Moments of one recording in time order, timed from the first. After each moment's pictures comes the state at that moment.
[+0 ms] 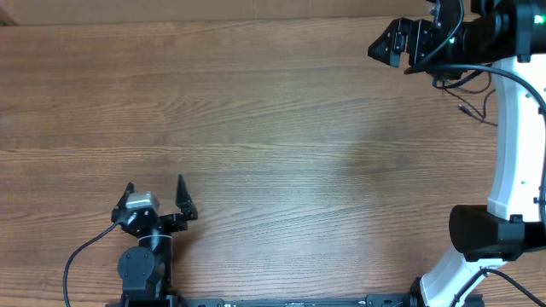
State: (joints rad) left arm 0.01 0.02 0.01 -0.07 -0.09 -0.13; right arm 0.01 1.91 2.38 -1.57 -0.46 0.12
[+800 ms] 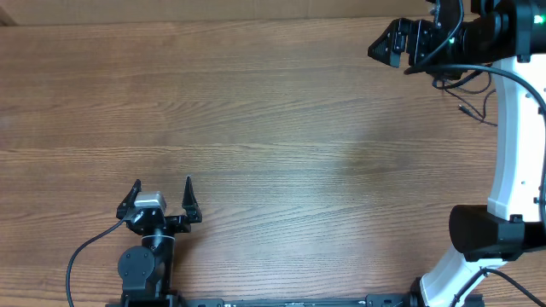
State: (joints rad) left arm 0.02 0.02 0.01 -0.08 -0.01 -0.08; right arm 0.01 1.91 2.38 -1.57 -0.46 0.12
